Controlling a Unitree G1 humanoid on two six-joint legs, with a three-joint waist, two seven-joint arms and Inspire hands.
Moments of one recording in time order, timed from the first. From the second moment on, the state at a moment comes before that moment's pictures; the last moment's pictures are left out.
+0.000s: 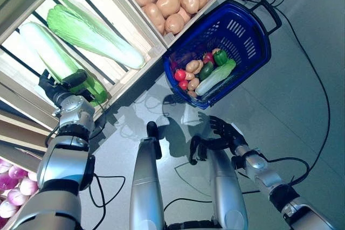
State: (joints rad) left arm -0.90 0.66 -0.15 1.15 -0.84 -0.15 0.57; right arm -0.33 -0.42 0.53 0.60 0.48 -0.17 -0.02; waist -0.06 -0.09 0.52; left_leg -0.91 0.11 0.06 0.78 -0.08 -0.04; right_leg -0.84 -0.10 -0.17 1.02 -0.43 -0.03
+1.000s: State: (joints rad) left arm -0.57 0.49 -0.08 0.92 -0.87 -0.16 0.48; right arm -0.23 -0.36 0.52 0.56 0.48 -0.17 -0.02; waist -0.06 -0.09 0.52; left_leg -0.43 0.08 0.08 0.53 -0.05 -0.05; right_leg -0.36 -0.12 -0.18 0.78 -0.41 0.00
